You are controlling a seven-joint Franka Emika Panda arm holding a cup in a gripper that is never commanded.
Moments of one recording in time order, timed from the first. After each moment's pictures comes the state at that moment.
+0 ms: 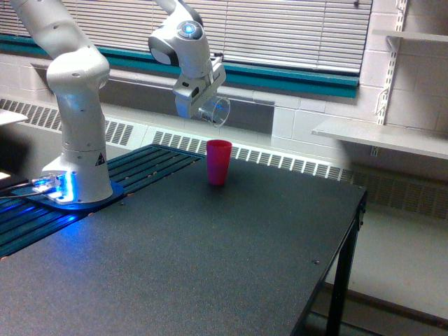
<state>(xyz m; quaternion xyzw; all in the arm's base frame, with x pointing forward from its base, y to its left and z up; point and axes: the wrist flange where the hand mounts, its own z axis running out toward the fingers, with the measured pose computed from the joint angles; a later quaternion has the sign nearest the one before) 0.203 0.262 0.316 -0.84 0.44 0.20 0.26</state>
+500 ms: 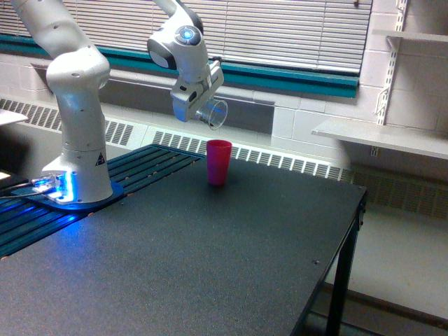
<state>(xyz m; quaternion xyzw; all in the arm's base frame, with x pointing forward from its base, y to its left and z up) 0.200 0.256 0.305 -0.83 0.44 0.21 0.26</state>
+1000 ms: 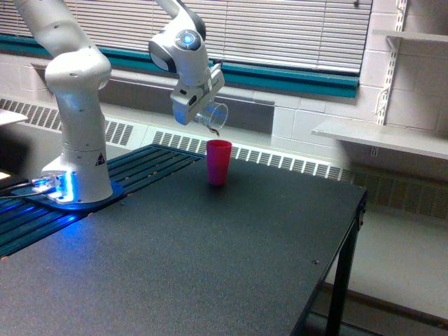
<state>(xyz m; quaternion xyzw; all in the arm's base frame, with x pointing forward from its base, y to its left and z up) 0.205 0.250 0.297 -0.83 0.44 0.22 0.26</state>
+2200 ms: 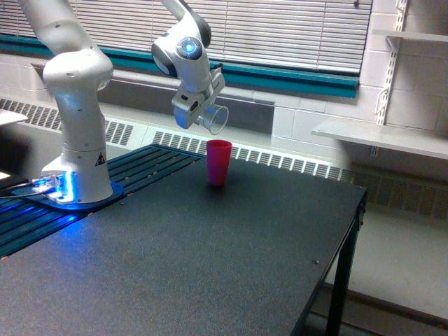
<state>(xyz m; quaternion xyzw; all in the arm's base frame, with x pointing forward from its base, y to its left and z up) 0.209 0.249 0.286 -0.82 0.43 0.25 0.27</state>
